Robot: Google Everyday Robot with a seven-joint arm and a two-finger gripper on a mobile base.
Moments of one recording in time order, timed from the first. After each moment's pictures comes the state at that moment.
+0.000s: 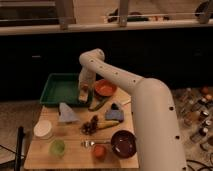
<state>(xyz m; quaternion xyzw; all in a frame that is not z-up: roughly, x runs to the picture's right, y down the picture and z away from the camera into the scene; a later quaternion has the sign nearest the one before) -0.123 -0.002 0.892 -0.12 -0.31 -0.62 0.71</state>
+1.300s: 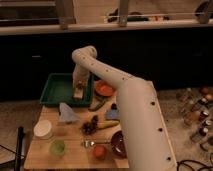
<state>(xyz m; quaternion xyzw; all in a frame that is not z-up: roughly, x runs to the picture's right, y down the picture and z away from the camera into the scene) -0.160 -0.017 0.907 -0.12 -0.31 -0.65 0.68</state>
